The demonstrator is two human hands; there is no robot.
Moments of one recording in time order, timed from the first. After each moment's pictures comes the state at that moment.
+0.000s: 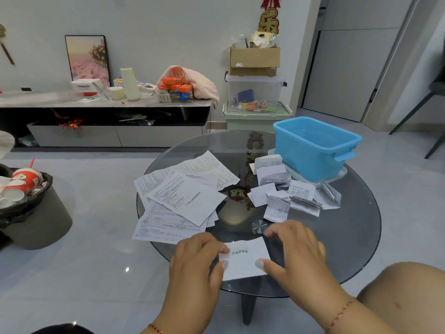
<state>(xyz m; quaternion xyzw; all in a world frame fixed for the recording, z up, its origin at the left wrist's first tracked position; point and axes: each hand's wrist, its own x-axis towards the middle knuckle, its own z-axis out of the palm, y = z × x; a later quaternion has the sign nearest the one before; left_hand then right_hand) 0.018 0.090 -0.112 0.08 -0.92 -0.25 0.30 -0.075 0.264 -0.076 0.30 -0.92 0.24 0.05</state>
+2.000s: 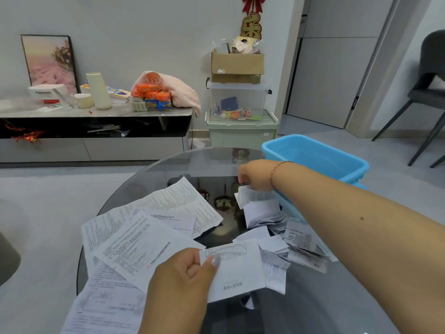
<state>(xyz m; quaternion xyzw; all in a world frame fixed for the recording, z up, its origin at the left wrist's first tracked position) -0.078 0.085 -0.045 0.30 -0.75 -0.56 0.17 -0.335 0.145 0.005 0.38 -0.92 -0.09 -0.10</state>
